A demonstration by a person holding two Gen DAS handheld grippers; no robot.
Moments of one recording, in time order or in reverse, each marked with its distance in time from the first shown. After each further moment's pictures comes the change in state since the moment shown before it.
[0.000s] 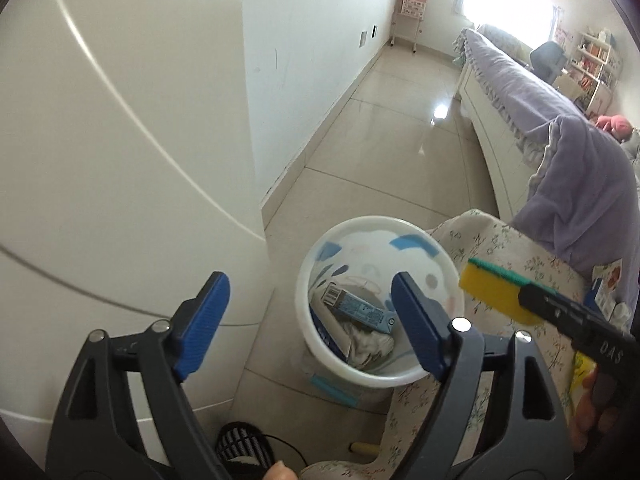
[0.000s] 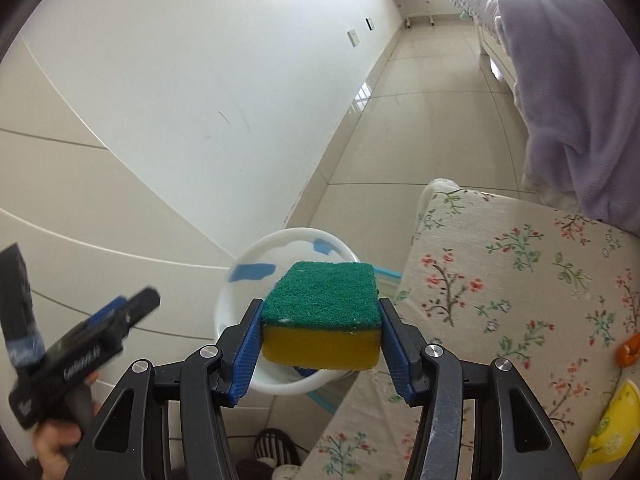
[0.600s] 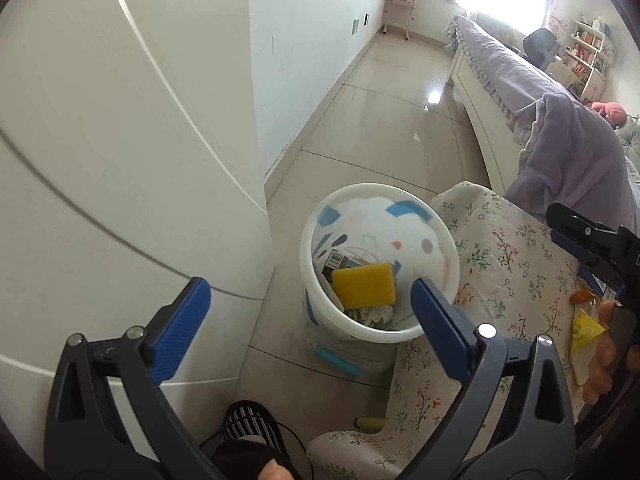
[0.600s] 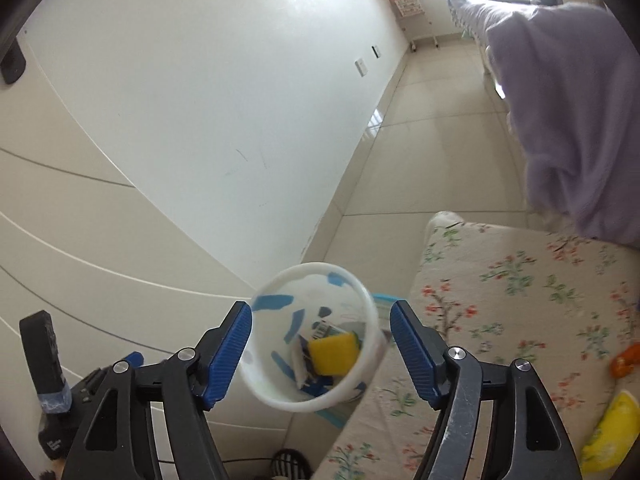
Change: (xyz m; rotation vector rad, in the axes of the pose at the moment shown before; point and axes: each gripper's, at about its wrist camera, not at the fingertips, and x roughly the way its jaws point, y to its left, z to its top) left arm -0.021 0.005 -0.021 0.026 0.036 -0.026; right arm -0.036 -0.006 0.007 0.009 -0.115 0.046
